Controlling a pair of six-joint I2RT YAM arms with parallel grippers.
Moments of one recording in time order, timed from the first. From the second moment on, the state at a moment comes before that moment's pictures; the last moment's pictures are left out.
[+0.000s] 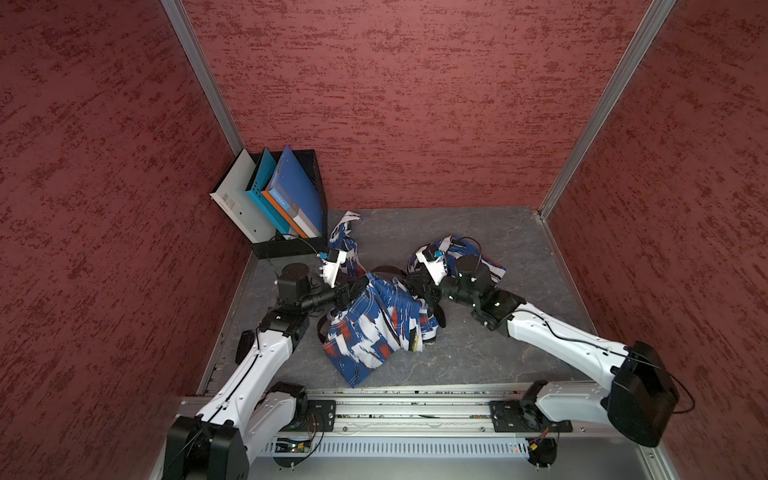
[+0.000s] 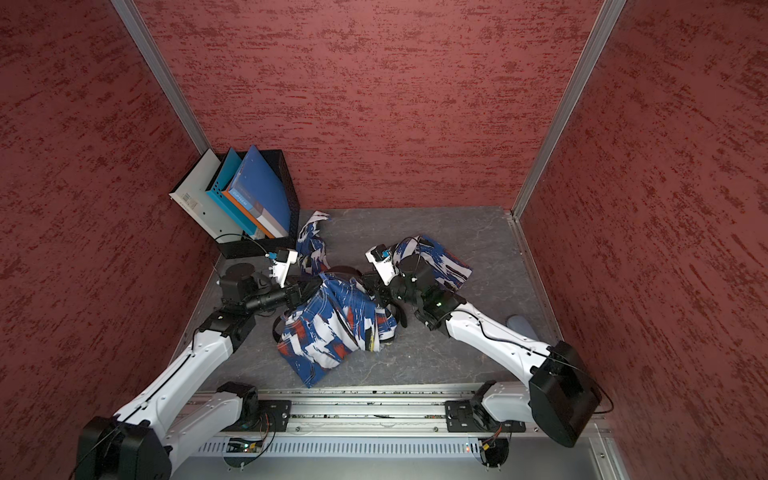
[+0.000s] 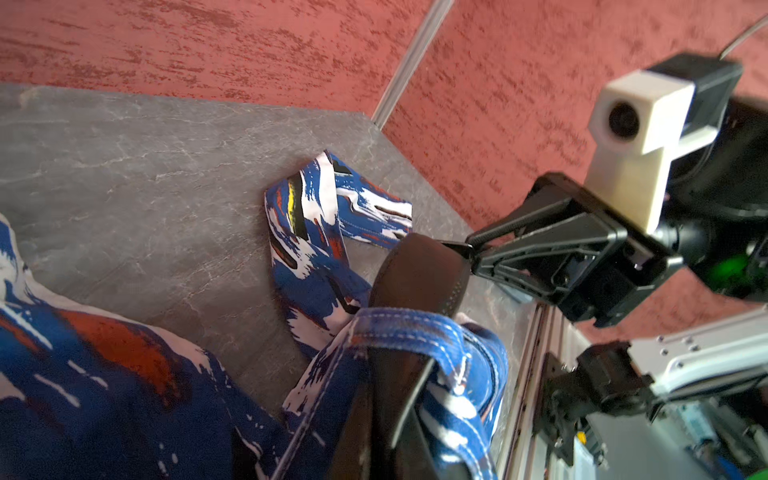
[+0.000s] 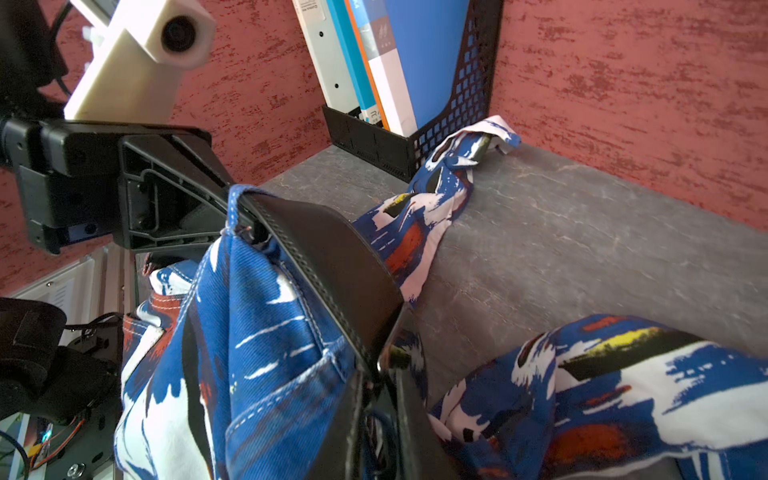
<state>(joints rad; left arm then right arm) -0.14 0.94 0.53 0.11 0.79 -0.36 0.70 1.30 0.85 0.06 -0.24 0.09</state>
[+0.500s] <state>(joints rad) -0.14 0.81 0.53 0.24 0.52 -0.58 0.65 1.21 0.66 -0.07 -0.11 0.17</state>
